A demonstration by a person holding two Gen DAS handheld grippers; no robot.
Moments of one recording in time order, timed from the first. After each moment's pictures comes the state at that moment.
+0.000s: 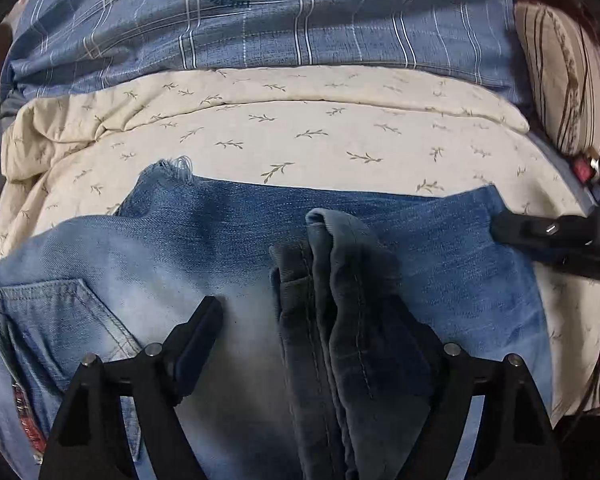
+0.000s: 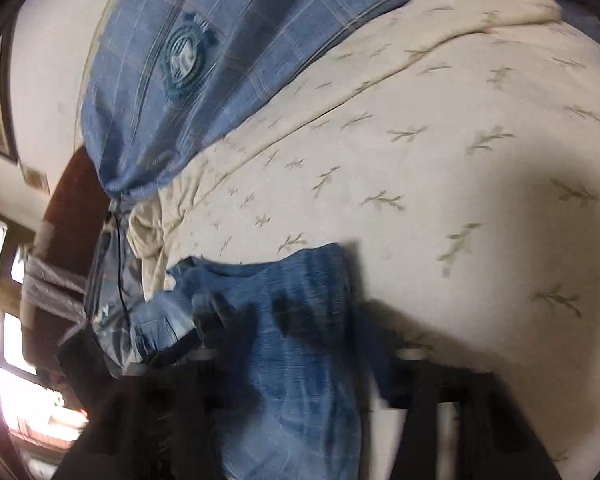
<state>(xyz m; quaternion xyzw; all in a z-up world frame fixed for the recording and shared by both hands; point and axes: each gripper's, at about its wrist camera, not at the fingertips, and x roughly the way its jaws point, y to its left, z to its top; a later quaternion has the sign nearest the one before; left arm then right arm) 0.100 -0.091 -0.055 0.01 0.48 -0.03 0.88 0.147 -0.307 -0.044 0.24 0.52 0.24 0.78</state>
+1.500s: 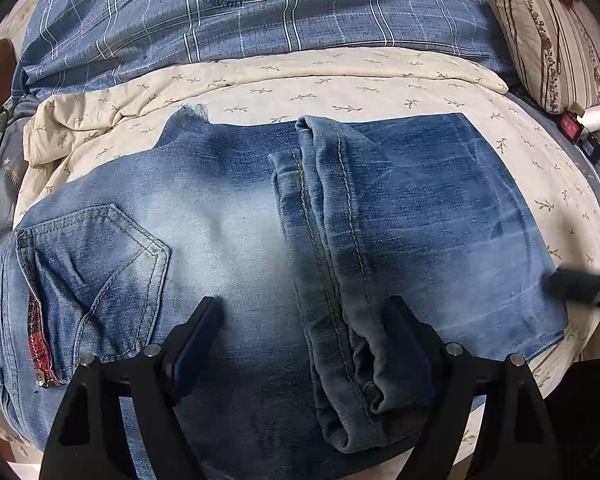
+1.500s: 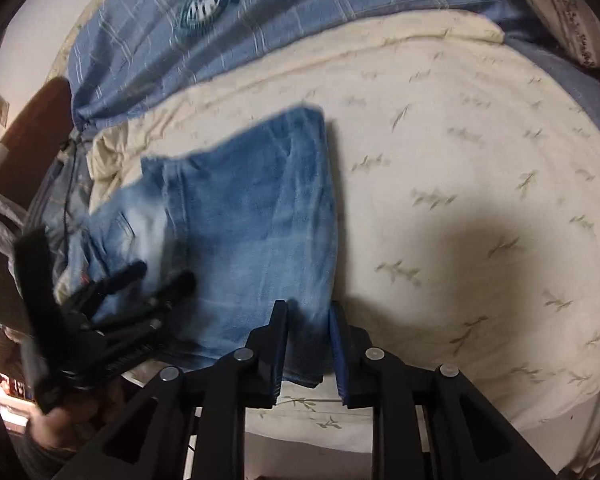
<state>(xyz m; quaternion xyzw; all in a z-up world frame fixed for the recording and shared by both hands) 0.039 -0.096 -0.065 0.04 0.48 -0.03 0.88 0.023 -0.296 -0.020 0.13 0.52 0.15 0.83</state>
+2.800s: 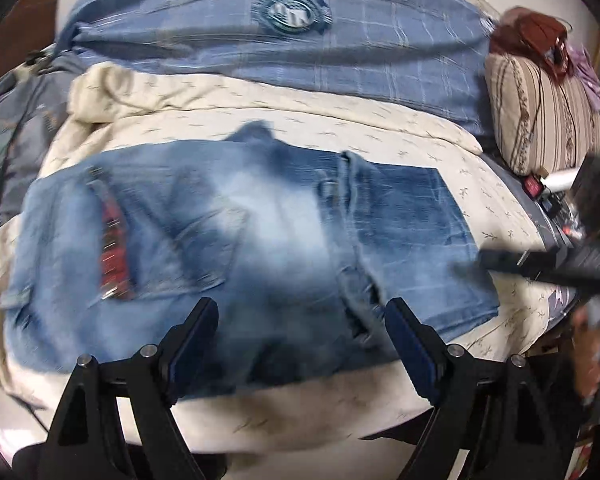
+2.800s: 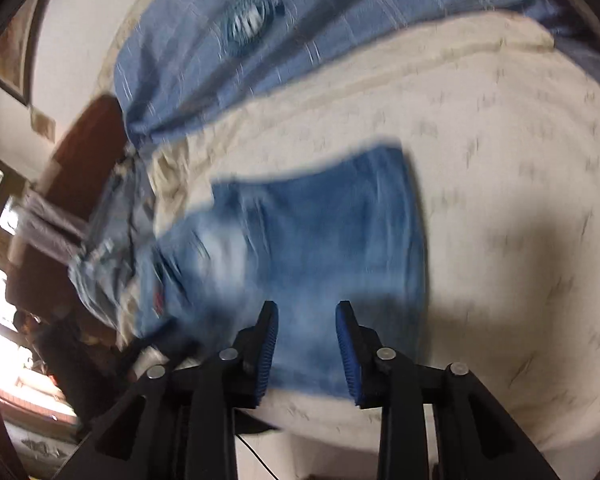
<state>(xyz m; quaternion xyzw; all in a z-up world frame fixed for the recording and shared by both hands) -0.045 -0.021 -0.024 -0.07 0.43 -0.06 0.90 0.039 -0.279 -0.020 0.19 0.53 0.24 0.79</state>
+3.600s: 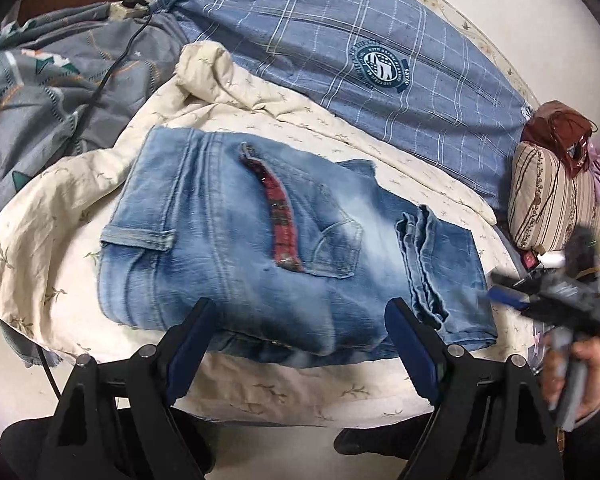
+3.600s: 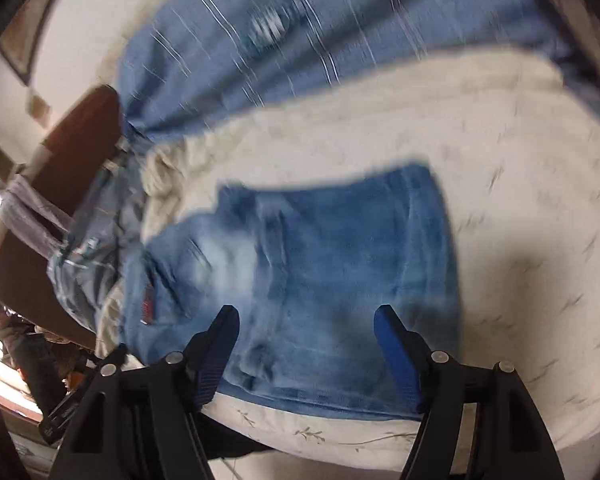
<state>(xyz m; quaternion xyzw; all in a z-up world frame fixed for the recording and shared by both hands) -0.083 0.088 -0.028 -0.20 0.38 -0.03 0.90 0.033 -0.239 -0.006 0.15 0.51 0.21 0.82</state>
